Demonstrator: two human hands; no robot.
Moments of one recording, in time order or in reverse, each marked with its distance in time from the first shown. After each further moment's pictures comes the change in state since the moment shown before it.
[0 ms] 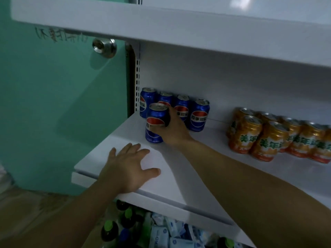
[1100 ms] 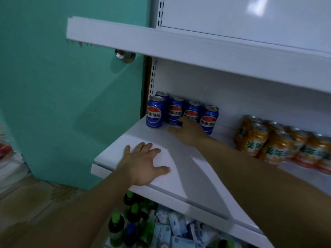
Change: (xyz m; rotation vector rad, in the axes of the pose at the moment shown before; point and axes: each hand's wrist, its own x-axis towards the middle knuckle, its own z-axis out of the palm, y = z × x) left_hand -0.002 -0.006 -0.009 0.015 -0.051 0.013; right_hand 0.008 -0.016 -0.015 -0.517 -0.170 0.160
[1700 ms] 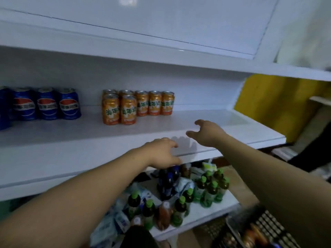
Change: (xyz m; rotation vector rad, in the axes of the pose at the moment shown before) left_hand -0.077 0.341 0.035 -0.047 -0.281 0.800; right_hand -0.342 0.201 -0.191 -0.350 0.303 0.708
